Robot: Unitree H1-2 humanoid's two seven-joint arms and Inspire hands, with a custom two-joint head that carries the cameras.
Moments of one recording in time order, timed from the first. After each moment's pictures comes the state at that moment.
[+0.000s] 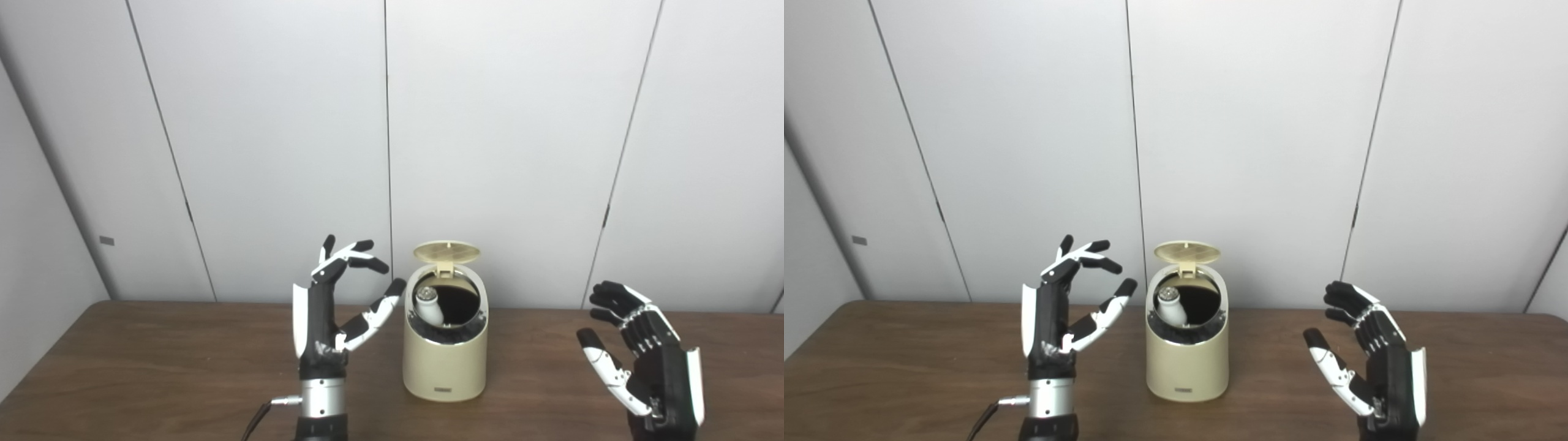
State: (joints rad) left arm -0.39 0.04 -0.17 0.11 0.19 -0.45 0.49; right arm -0.25 -0.04 -0.09 0.02 -0.18 -0.43 -0.20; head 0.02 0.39
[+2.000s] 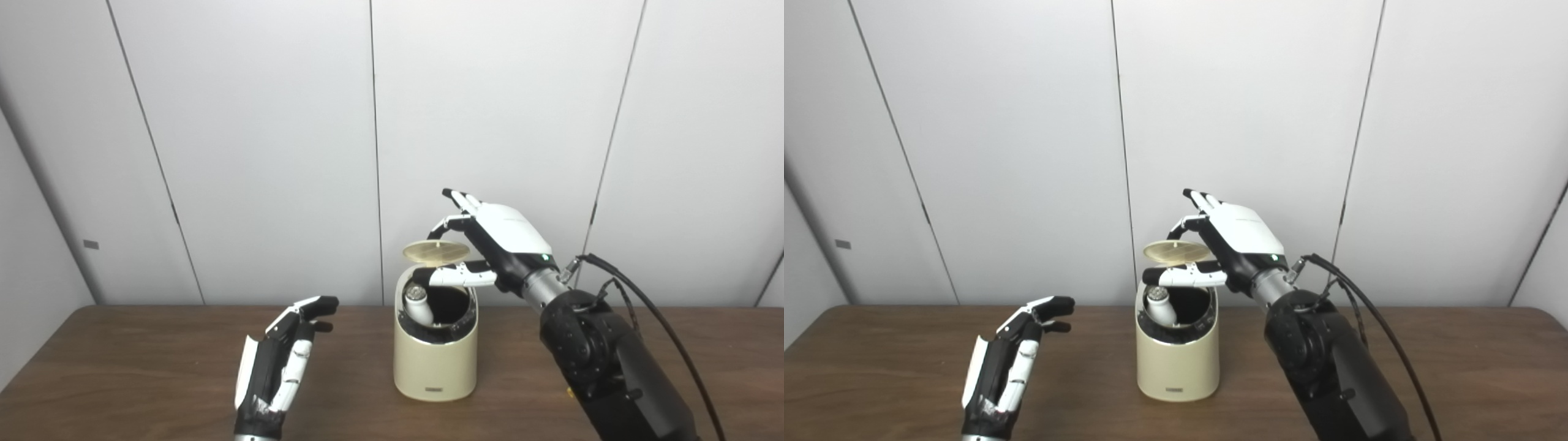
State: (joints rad) left arm -0.23 0.09 -0.01 0.09 0.09 -0.45 0.11; right arm -0.77 -0.23 0.29 0.02 -0.80 0.19 0.25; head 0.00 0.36
